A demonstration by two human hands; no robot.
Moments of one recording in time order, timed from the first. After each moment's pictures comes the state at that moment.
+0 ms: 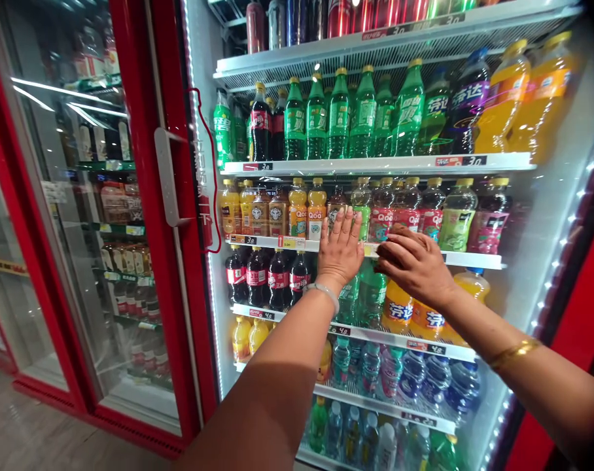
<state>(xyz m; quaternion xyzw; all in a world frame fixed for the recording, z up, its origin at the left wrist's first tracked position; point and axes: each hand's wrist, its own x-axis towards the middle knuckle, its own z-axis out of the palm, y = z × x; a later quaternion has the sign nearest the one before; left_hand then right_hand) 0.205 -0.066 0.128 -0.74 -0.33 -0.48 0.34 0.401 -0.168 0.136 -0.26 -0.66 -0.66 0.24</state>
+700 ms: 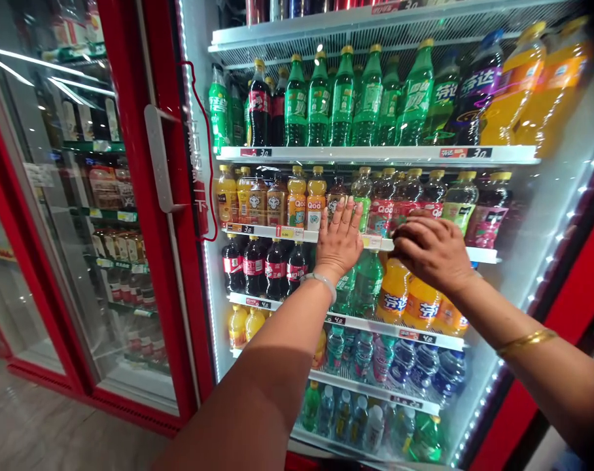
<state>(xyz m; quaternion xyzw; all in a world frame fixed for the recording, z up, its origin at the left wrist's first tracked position) 0.204 -0.071 0.130 -0.75 -0.32 -0.49 0.32 0.421 -0.177 0.149 -0.33 -0.64 -0.66 0.24</state>
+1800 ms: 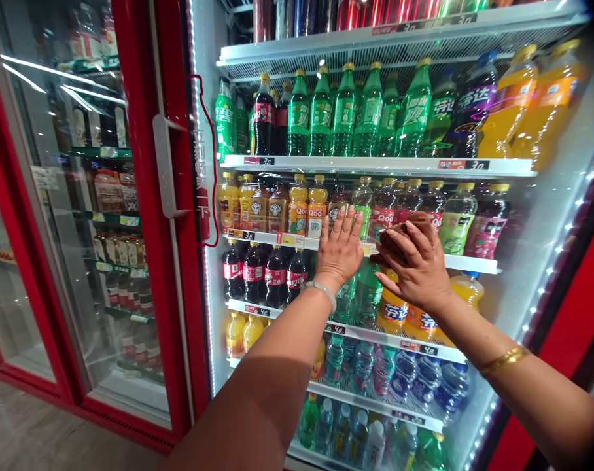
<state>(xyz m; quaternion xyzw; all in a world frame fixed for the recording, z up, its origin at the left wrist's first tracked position) 0.204 -0.068 0.127 -0.74 -0.31 -0.50 0.34 0.399 -0.165 0.126 -0.33 -0.67 -0.58 0.31</state>
